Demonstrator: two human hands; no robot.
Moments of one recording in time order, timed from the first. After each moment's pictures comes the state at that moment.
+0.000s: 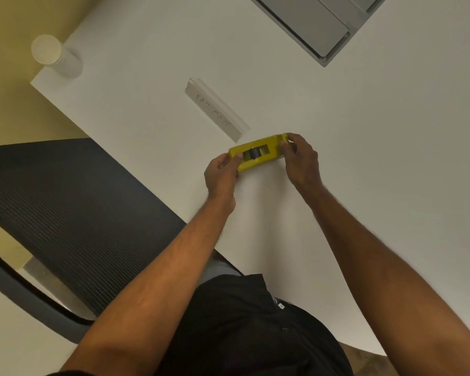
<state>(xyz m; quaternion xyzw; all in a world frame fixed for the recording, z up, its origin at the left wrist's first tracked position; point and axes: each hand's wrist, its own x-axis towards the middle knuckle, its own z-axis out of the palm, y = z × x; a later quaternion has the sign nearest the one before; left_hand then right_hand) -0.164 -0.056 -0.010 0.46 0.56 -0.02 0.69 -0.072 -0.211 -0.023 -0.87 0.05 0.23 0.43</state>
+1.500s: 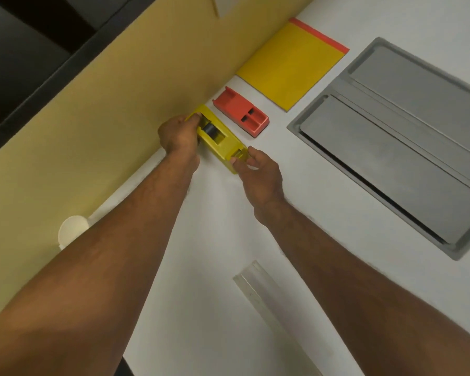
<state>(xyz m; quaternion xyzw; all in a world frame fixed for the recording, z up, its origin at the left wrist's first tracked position) 0.240 0.324 -0.071 0.57 0.53 0.20 0.60 0.218 0.150 -0.073 -0.71 0.07 0.31 0.63</state>
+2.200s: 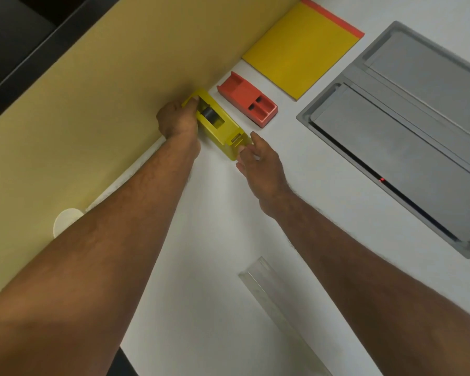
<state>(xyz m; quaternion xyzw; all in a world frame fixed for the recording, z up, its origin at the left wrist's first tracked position) 0.248 0.347 -0.087 0.59 0.54 0.19 0.57 0.223 0.164 -0.082 -0.71 0.03 0.35 0.61</state>
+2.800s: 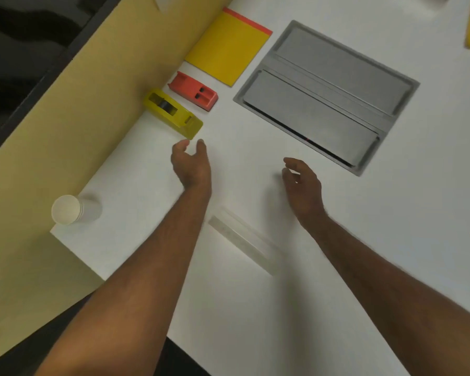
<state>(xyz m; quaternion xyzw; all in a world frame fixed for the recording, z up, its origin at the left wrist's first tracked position) 0.137 0.170 -0.037 0.68 0.51 0.13 0.51 0.130 -0.053 -0.052 -0.82 0.08 0.14 0.55</state>
